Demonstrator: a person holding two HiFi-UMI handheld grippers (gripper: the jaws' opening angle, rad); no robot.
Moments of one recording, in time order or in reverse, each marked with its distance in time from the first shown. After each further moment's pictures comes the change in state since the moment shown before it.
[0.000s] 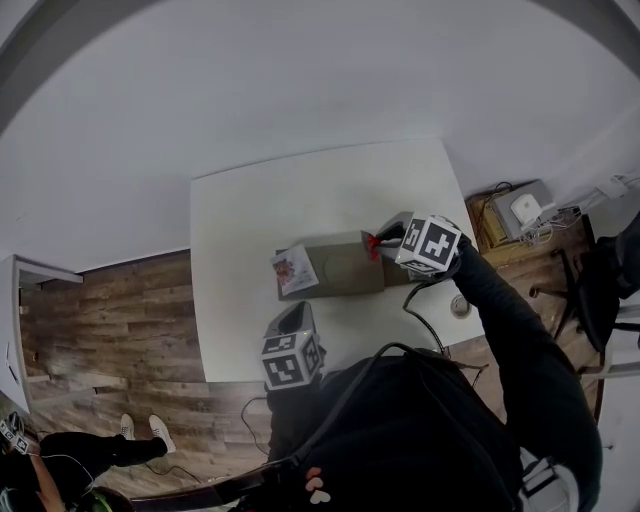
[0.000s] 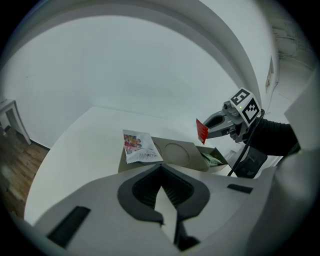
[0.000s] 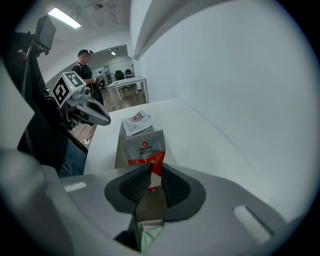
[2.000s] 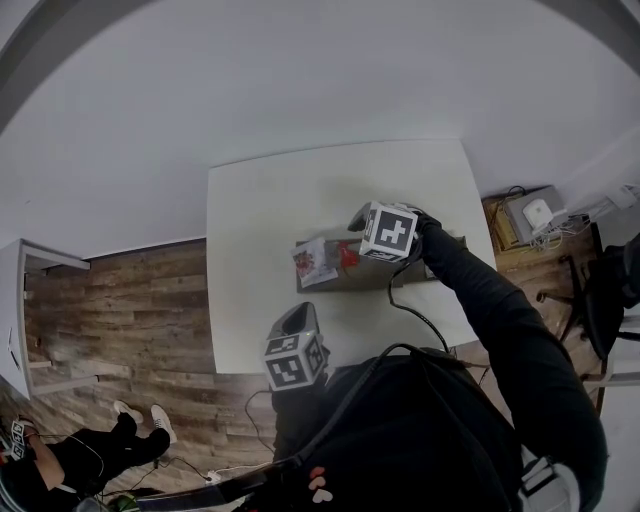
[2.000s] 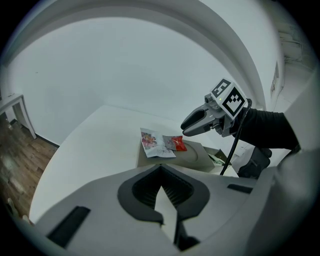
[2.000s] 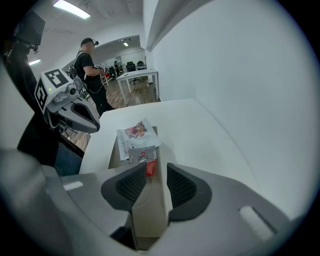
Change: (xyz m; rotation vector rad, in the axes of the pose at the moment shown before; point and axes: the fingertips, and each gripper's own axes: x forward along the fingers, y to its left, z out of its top) left arm -0.019 0.034 -0.009 -0.055 -0.014 0.032; right arm 0.072 0.017 0.075 -0.130 0.086 0.080
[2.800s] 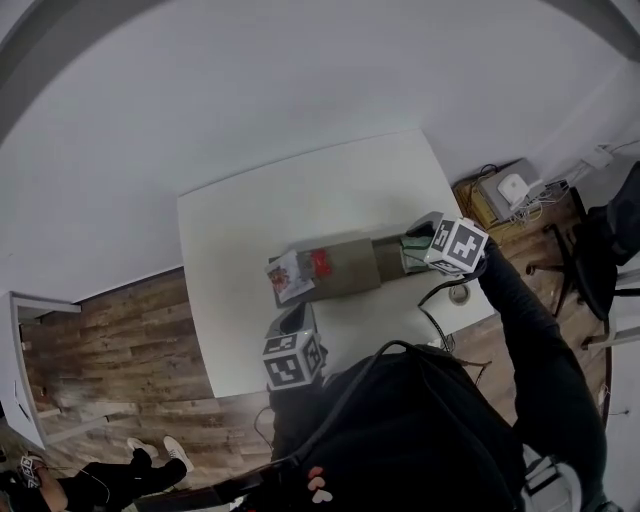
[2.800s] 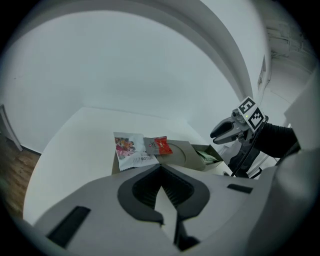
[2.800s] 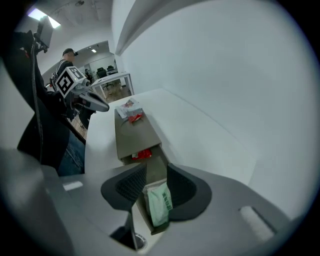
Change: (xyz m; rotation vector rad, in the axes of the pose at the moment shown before) left arm 0.028 -0.041 0.012 0.114 0.041 -0.108; right arm -0.102 0.010 -0.159 0.290 -0.001 -0.182
